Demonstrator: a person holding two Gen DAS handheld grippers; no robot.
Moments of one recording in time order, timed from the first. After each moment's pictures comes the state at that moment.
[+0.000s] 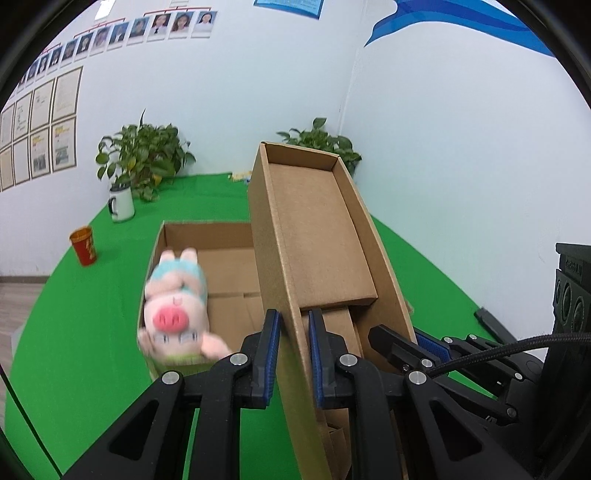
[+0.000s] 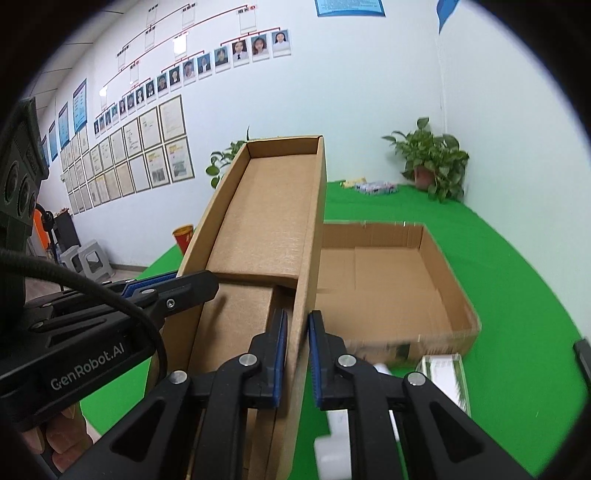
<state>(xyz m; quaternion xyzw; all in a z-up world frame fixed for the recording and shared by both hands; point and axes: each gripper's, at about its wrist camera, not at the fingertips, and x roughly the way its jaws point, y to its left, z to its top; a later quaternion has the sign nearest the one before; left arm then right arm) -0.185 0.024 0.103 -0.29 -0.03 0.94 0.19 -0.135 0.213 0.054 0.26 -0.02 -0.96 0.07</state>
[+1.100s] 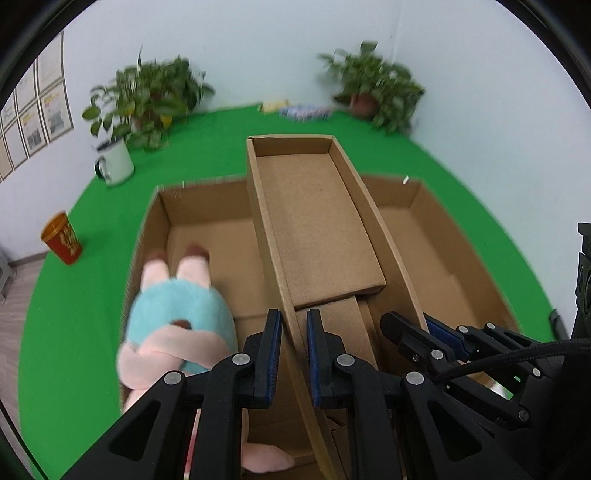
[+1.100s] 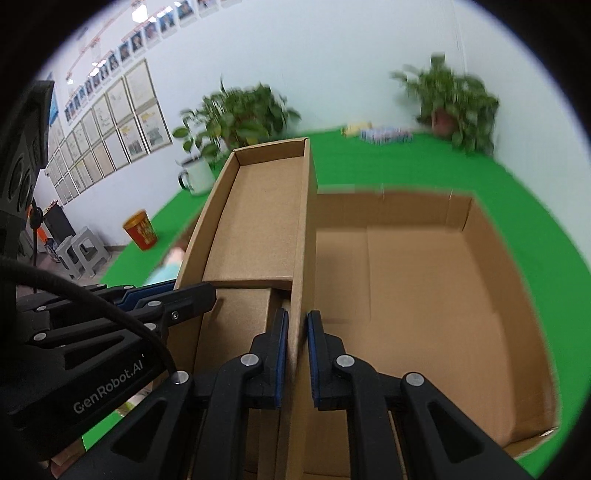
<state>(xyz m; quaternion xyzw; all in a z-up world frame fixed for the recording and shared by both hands) -0.422 0.041 0.011 -0.45 0.02 0.89 0.12 -0.324 0.222 -0.018 0.38 -0.06 -0.92 0.08</state>
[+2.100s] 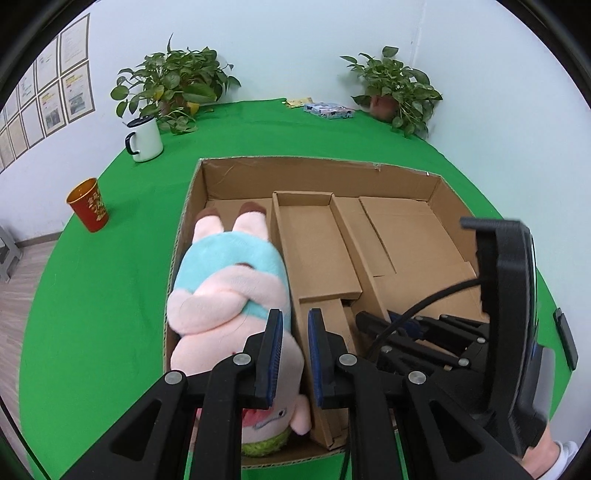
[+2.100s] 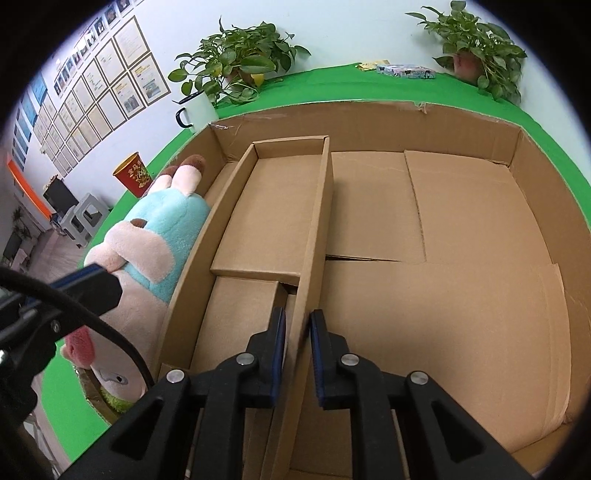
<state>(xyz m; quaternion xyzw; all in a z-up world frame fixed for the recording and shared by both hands) -0.384 -0.020 0.006 -0.44 -0.01 0.89 0.10 -0.349 0.194 -0.064 0.47 -0.07 -0.87 0.11</state>
